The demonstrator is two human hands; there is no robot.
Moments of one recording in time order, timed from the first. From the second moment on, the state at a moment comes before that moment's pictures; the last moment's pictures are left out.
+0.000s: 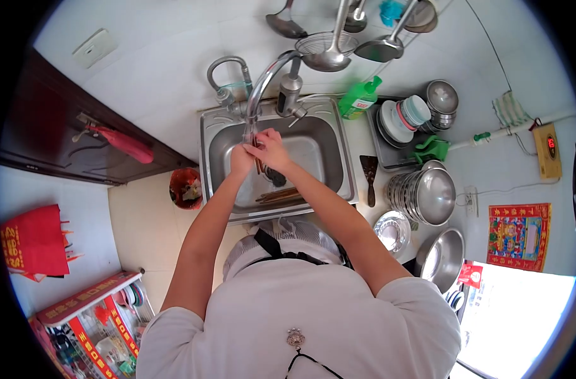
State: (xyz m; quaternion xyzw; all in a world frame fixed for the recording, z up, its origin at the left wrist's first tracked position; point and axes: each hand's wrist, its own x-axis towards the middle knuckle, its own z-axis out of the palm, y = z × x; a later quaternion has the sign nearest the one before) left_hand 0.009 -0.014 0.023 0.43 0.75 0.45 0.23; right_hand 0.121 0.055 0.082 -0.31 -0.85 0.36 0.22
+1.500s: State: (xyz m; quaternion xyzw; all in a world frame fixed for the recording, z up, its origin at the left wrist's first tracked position) left_hand 0.051 0.062 0.415 0.70 0.53 0.47 0.11; right_hand 0.215 0.124 0.468 -0.10 -0.89 0.16 0.41
